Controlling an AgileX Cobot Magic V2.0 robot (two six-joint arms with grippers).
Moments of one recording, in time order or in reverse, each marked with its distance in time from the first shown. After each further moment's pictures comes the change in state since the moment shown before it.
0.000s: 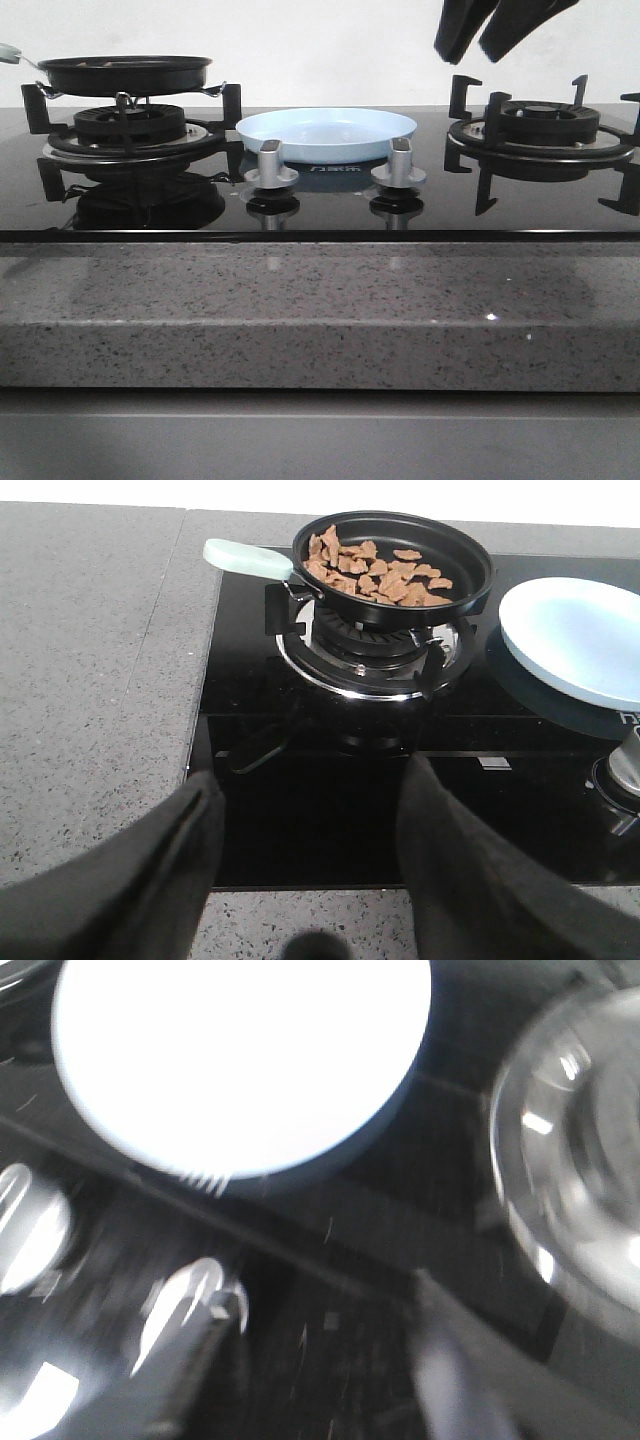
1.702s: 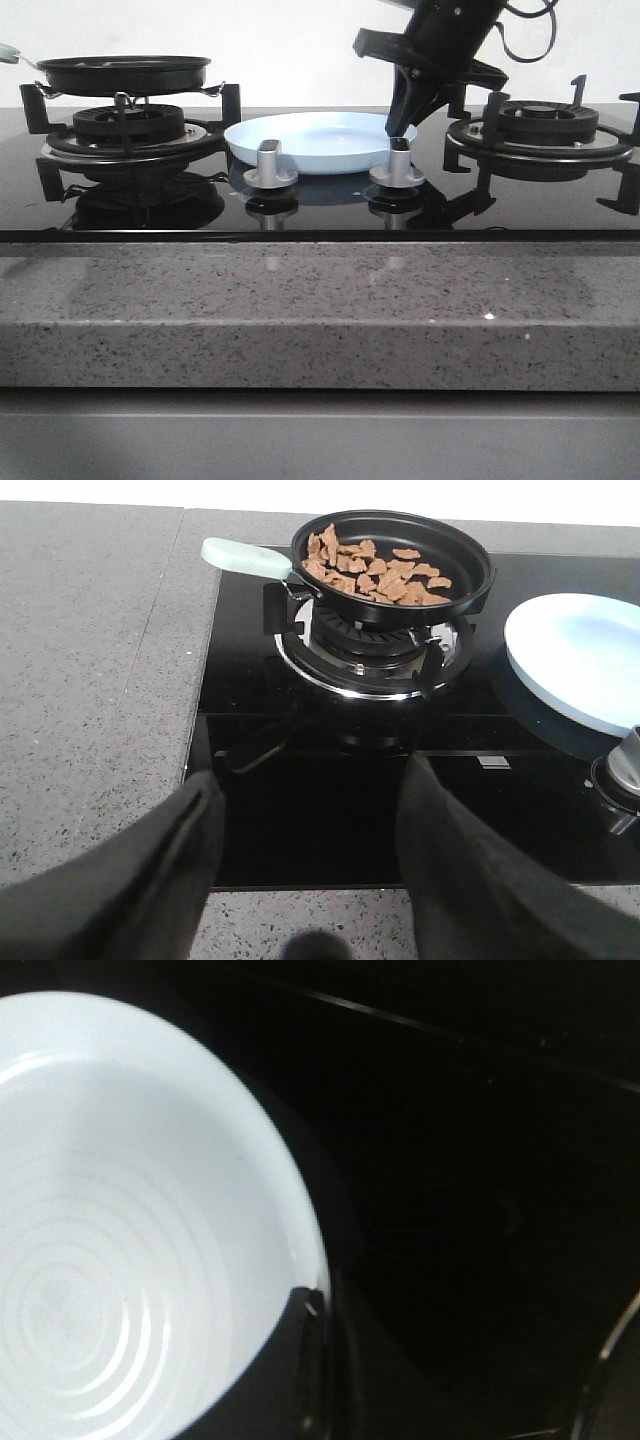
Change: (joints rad) left arm 0.000 0.001 0.000 0.000 0.000 0.000; right arm -0.057 0.571 -0.629 0.157 0.216 -0.008
